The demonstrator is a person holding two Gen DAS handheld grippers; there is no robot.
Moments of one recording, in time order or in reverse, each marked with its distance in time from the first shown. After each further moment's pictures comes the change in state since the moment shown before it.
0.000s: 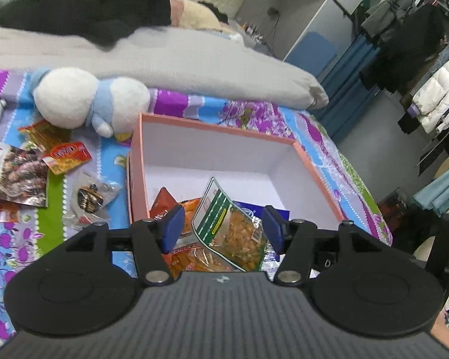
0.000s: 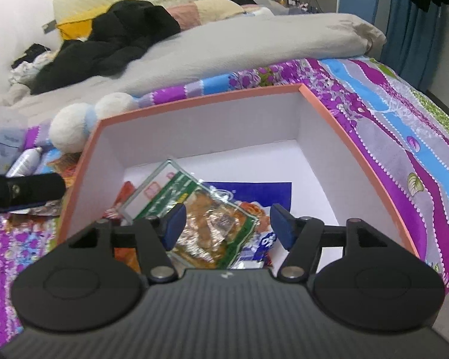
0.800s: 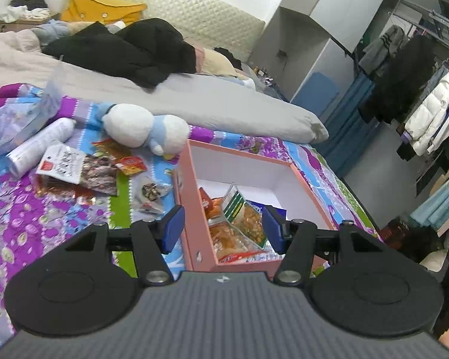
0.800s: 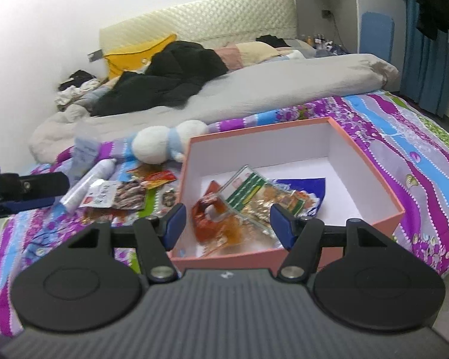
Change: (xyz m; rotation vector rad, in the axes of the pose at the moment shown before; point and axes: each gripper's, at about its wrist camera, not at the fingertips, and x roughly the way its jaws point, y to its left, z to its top) left arm -0.199 0.009 -0.072 -0.017 -0.165 0.058; right arm -0.142 0.061 -0.054 -0.023 -0.150 0.121
